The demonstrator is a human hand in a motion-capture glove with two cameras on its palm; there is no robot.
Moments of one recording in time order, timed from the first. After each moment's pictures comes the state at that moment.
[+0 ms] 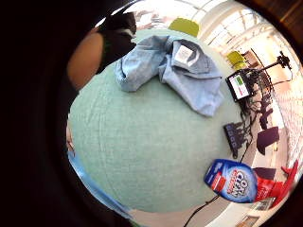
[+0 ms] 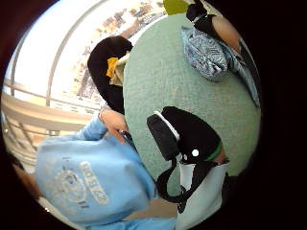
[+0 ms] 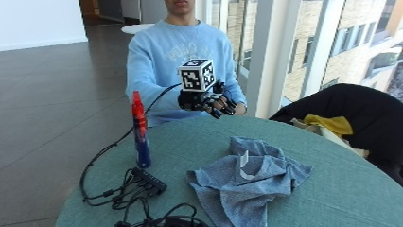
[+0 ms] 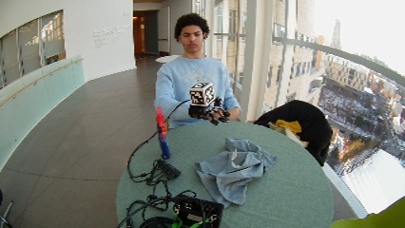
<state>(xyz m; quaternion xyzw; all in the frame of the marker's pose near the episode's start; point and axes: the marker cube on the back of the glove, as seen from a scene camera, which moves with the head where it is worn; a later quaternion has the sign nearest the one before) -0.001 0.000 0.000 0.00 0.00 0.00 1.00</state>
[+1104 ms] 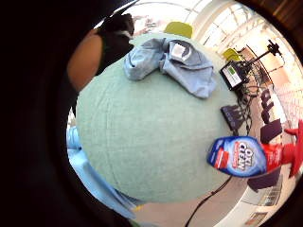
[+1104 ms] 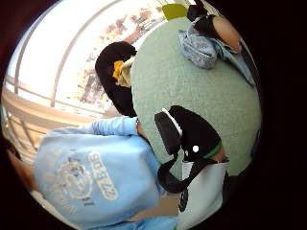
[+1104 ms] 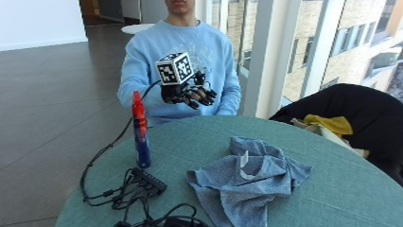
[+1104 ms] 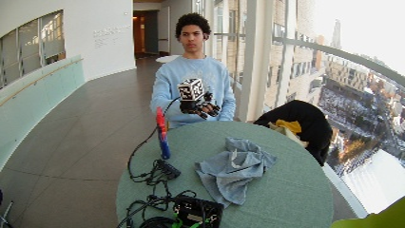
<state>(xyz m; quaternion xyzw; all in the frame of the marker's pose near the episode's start) -0.006 0.081 -0.020 0.04 -0.03 0.04 1.00</state>
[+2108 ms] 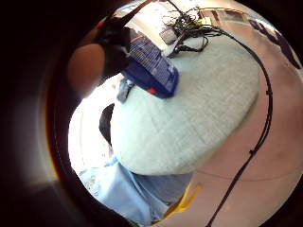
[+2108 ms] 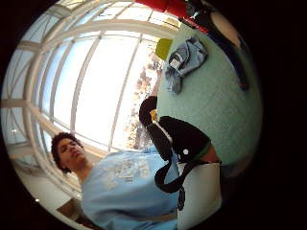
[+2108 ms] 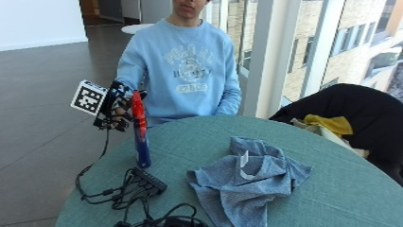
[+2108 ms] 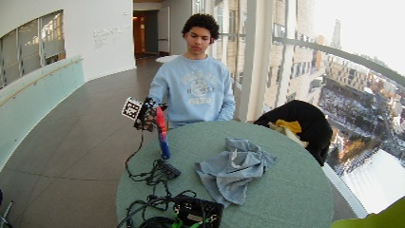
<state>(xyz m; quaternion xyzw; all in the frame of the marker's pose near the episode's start) 0.151 0.235 -0.028 0.23 -0.36 0.27 0.87</state>
